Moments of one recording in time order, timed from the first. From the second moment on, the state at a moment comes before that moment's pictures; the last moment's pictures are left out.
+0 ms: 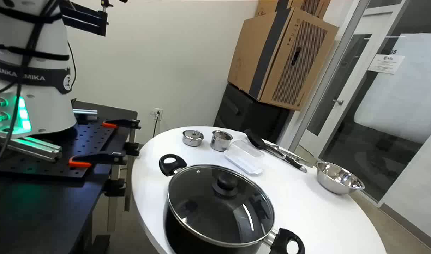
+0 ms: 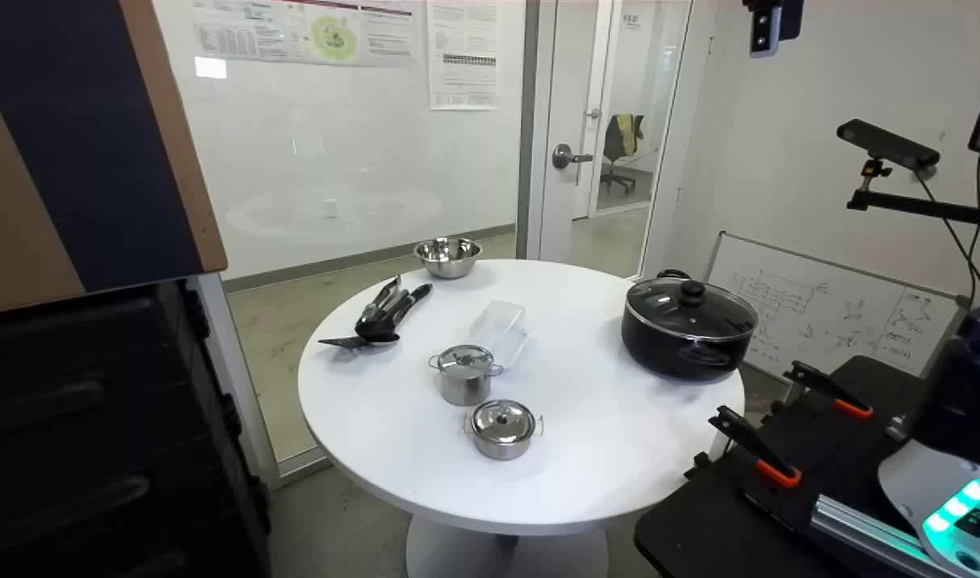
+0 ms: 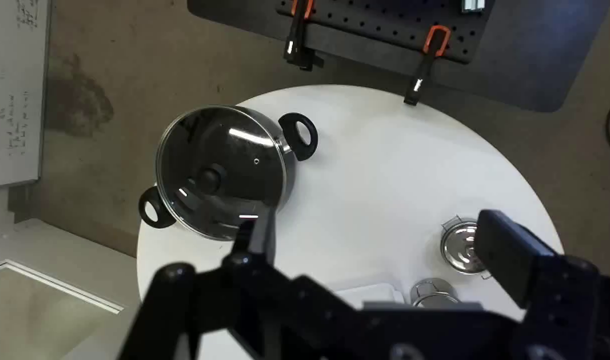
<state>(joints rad) 0.09 -0.77 0.22 -2.38 -0.11 1.51 -0.01</state>
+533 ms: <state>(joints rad) 0.07 -0.70 0.20 -2.38 -0.05 1.64 0.17</state>
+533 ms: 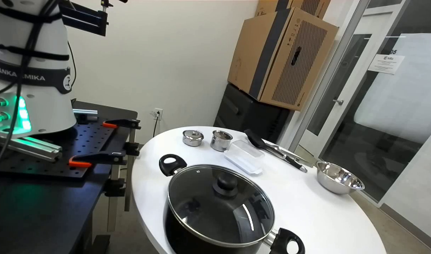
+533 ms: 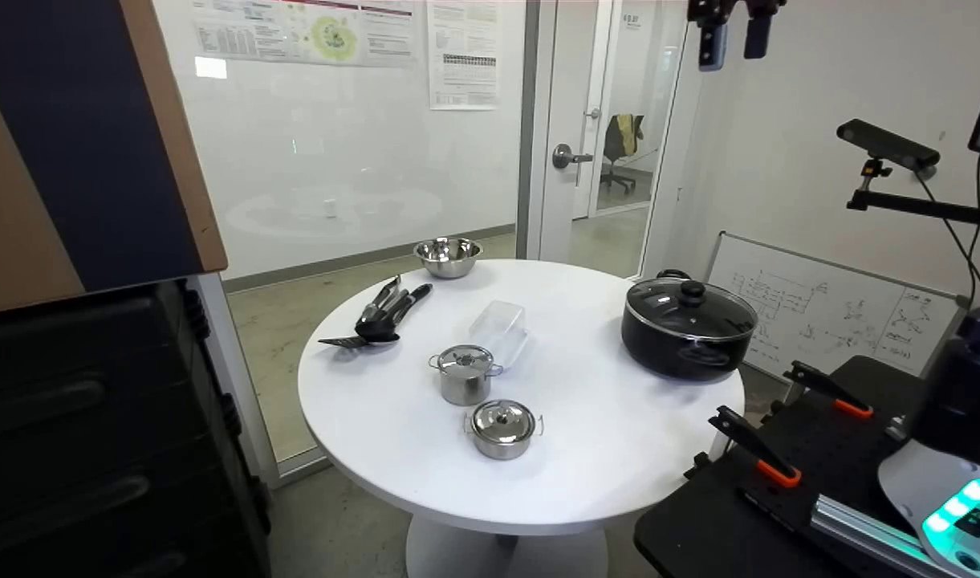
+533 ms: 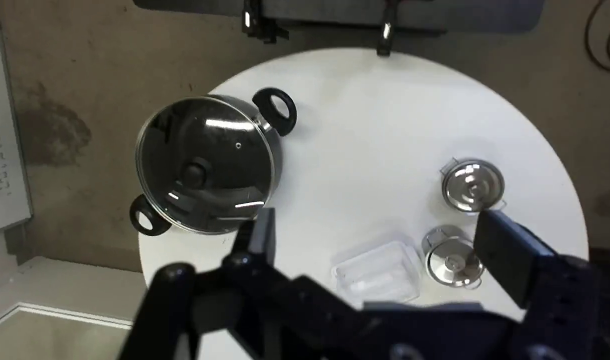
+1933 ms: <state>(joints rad) -0.05 0.04 0.13 -2.28 -0.13 2.42 1.16</state>
